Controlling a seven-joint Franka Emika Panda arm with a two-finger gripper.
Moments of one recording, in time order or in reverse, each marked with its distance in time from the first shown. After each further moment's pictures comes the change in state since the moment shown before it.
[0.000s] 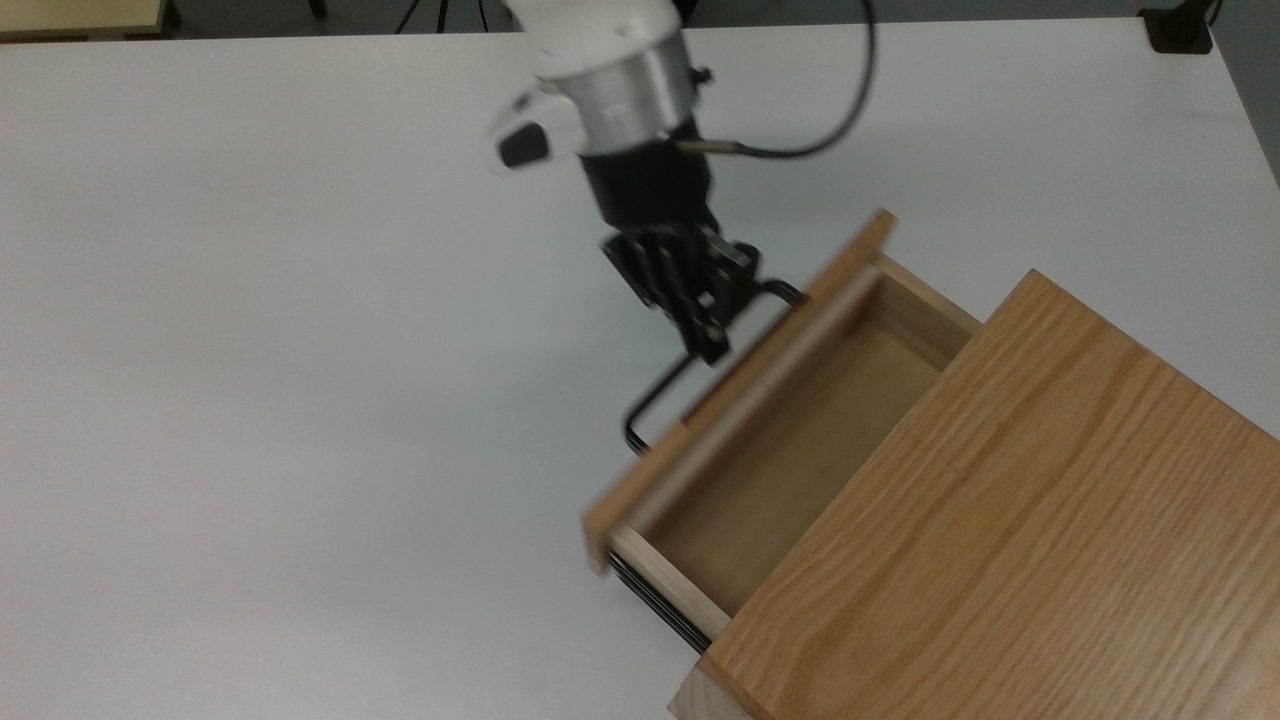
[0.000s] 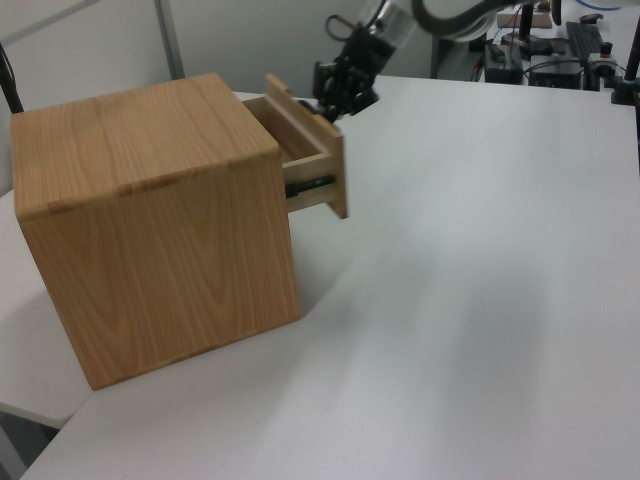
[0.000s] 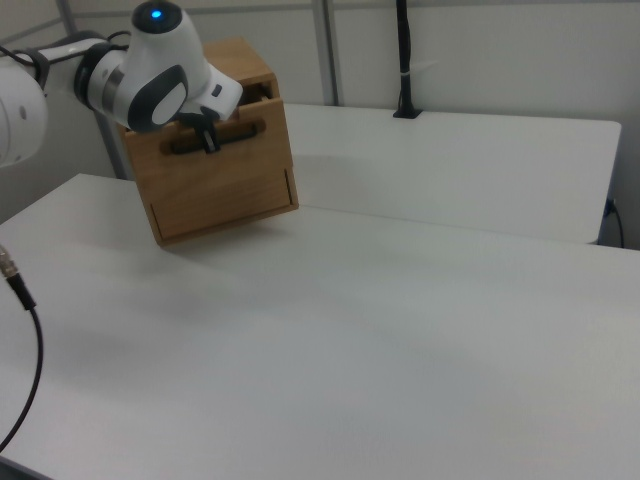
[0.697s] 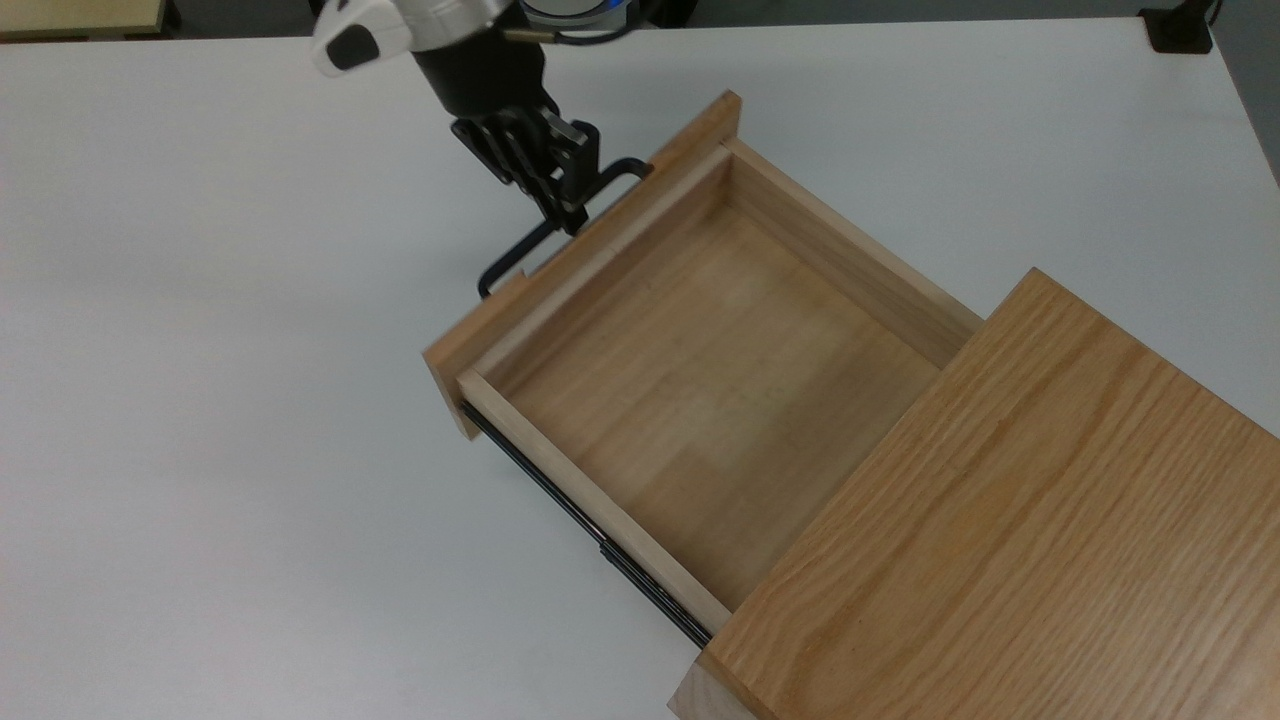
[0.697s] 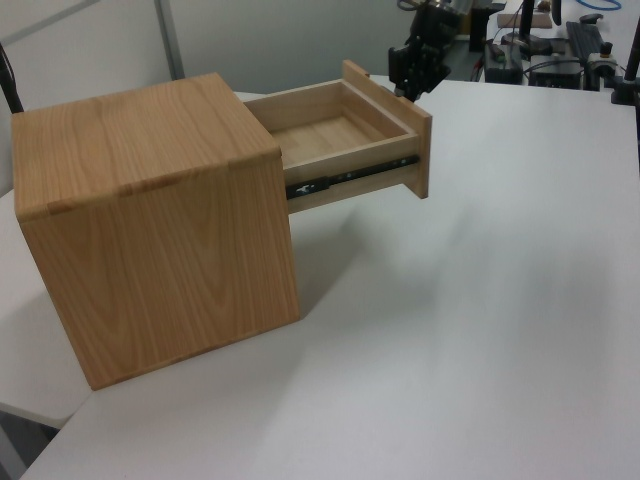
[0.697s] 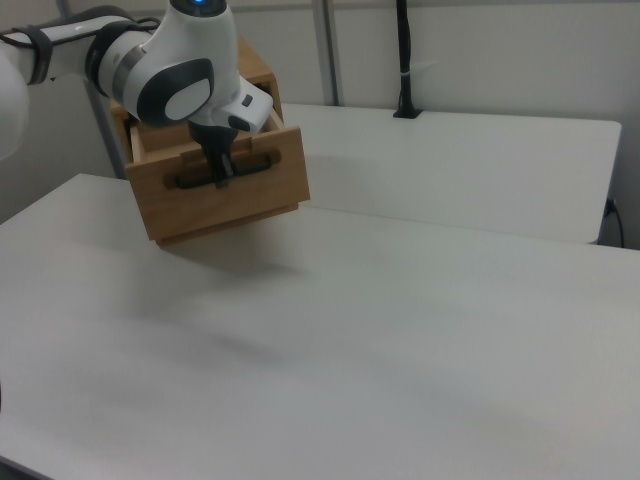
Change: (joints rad) arm -0.108 -0.197 -0.070 -0.166 0.014 -0.326 -0.219
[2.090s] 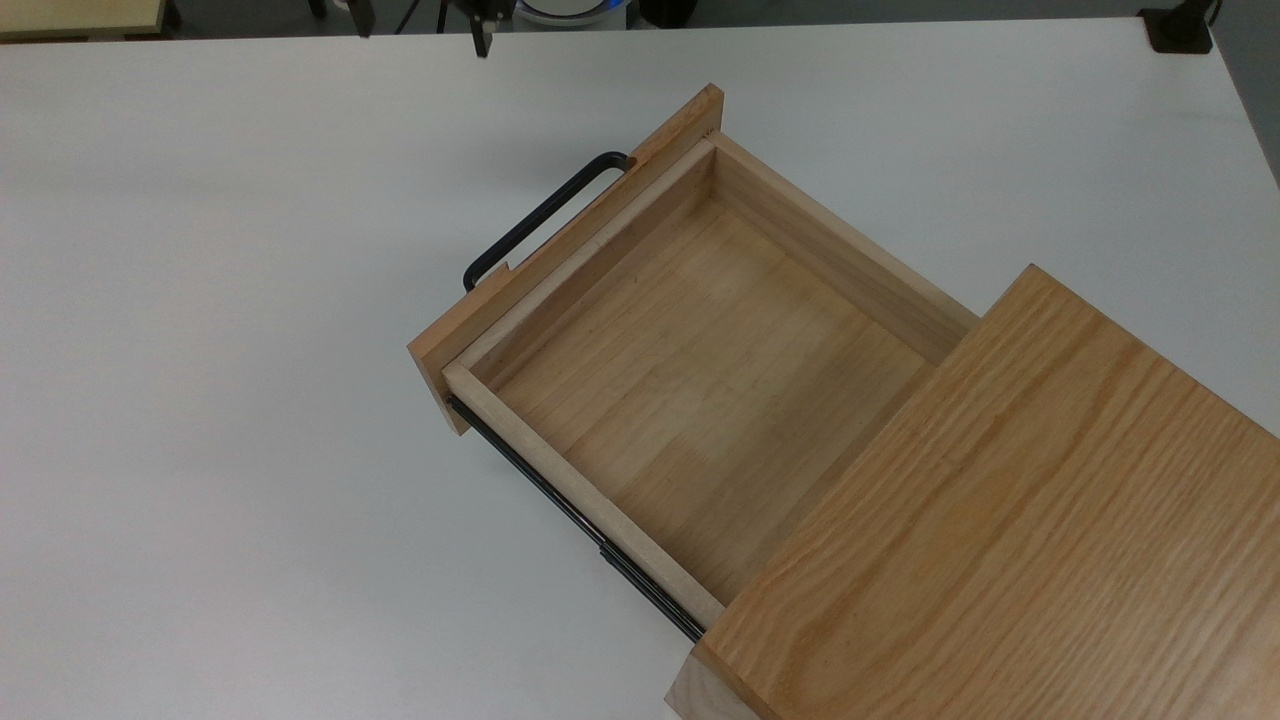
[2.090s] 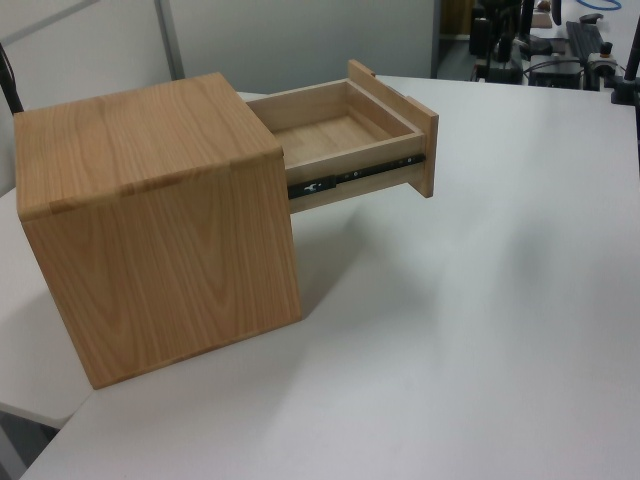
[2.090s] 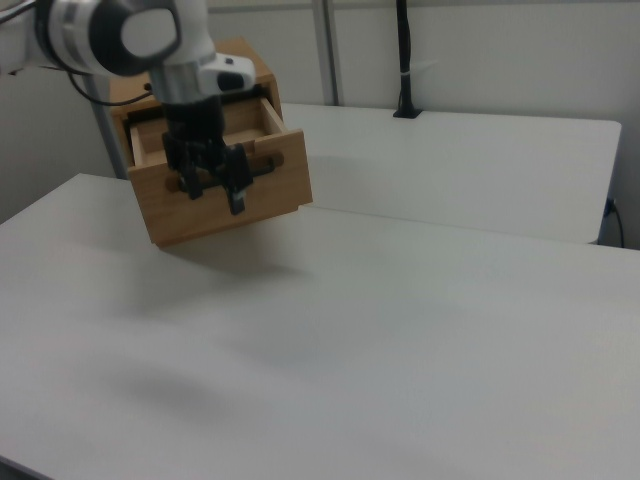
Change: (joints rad) arm 0.009 -0.172 -0.035 -0.002 -0.475 -0.390 -0.319
